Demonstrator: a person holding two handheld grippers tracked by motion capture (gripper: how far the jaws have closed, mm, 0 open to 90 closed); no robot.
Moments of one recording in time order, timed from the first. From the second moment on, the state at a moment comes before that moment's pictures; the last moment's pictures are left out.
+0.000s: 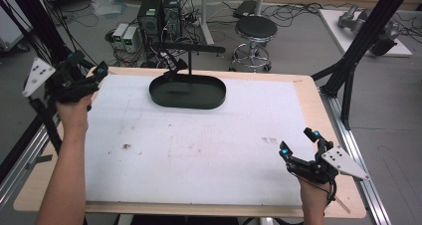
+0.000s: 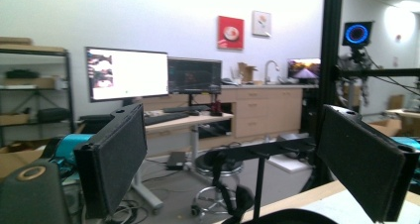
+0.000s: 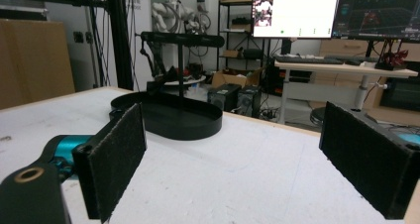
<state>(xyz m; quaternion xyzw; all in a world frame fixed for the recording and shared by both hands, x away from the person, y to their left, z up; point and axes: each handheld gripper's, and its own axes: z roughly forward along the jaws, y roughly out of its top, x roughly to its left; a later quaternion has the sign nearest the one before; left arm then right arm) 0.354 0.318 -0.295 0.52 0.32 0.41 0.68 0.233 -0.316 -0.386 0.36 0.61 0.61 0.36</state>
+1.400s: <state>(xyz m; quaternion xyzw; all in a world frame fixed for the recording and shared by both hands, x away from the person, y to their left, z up) 0.225 0.352 -0.411 0.53 0.43 0.45 0.58 0.226 -0.336 -0.400 0.38 0.60 0.59 0.39</state>
